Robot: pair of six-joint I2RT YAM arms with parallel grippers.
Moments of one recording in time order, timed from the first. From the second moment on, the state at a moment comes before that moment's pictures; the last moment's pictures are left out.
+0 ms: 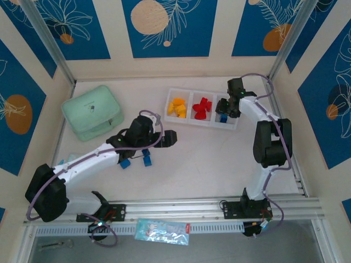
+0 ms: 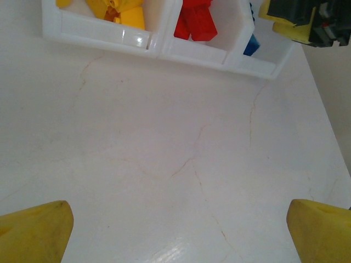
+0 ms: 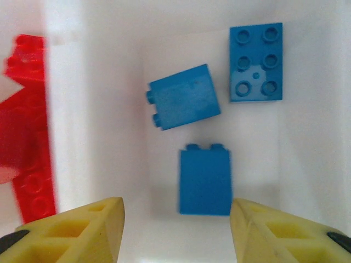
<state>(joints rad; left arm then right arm) -0.74 1.28 0.87 -0.24 0.10 -0.67 0.12 1.83 1.41 -0.65 -0.03 0.37</state>
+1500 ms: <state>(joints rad) -0.70 0.56 0.62 -0.75 -0.24 -0.77 0.97 2.05 1.53 -0.55 -0.10 0.48</state>
